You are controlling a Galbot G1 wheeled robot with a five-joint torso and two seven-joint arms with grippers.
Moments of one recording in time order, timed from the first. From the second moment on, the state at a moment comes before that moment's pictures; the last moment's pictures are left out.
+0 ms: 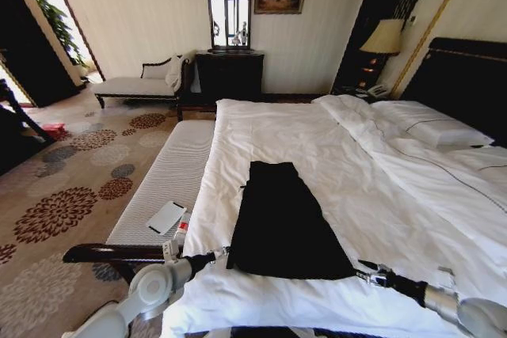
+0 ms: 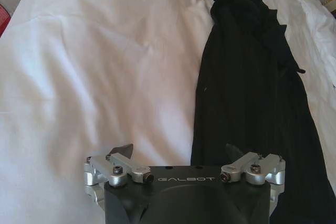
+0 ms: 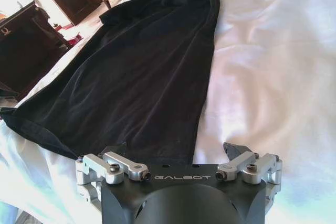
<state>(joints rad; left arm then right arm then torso) 1.34 -0.76 -0.10 -2.11 -1.57 0.39 -0.47 -1.95 0.58 0.83 1.57 1.06 -0.15 -0.79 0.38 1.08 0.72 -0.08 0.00</state>
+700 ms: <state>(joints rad) 1.30 -0.81 -0.03 -2.11 -1.56 0.39 -0.50 -1.88 0.58 0.74 1.55 1.04 -0.15 -0.79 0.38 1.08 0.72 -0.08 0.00</state>
